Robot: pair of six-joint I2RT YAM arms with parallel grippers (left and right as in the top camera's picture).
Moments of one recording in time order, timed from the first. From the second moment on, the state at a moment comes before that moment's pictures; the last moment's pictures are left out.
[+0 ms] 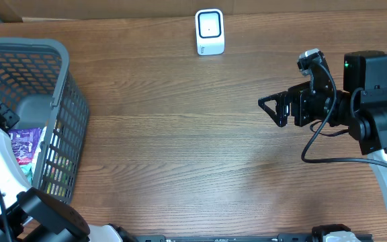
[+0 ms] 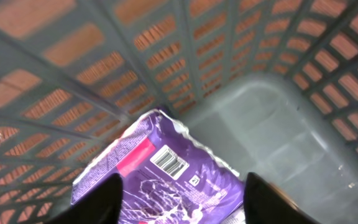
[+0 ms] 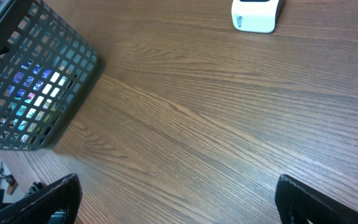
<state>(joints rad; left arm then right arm) 0.73 1.62 1.39 -0.67 -0.20 -0.09 0.11 1.26 1.36 -0.97 -0.61 -0.03</state>
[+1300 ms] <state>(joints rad) 0.70 1.93 1.44 -0.91 -0.28 -0.59 0.11 1.34 1.36 -0.99 -0.61 -0.03</state>
